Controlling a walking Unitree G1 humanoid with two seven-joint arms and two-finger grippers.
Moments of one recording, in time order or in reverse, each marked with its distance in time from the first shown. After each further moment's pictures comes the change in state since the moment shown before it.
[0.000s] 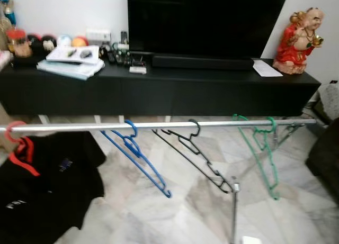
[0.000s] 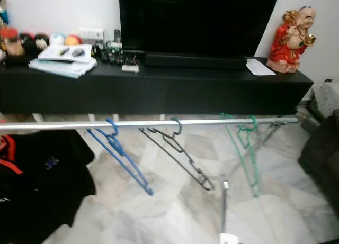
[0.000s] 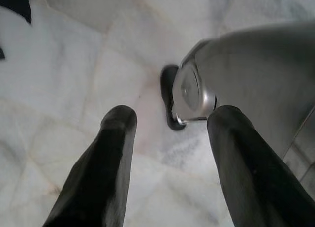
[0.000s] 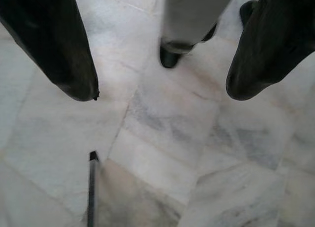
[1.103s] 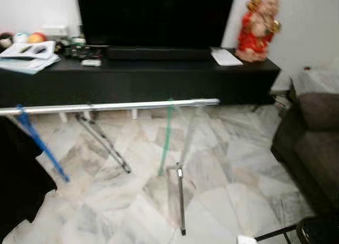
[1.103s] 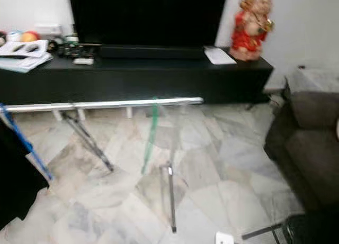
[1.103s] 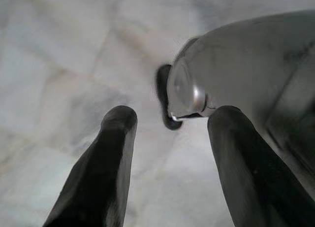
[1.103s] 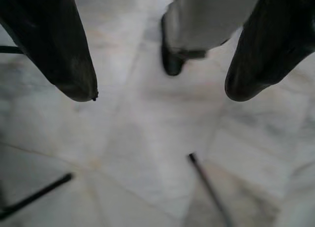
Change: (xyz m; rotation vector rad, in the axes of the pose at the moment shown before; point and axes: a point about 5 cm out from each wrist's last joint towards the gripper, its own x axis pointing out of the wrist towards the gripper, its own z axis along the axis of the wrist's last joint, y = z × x) left arm 0.003 -0.014 0.001 -0.010 -0.003 -0.048; right arm -0.002 -0.017 -0.001 0.010 0.000 -0.061
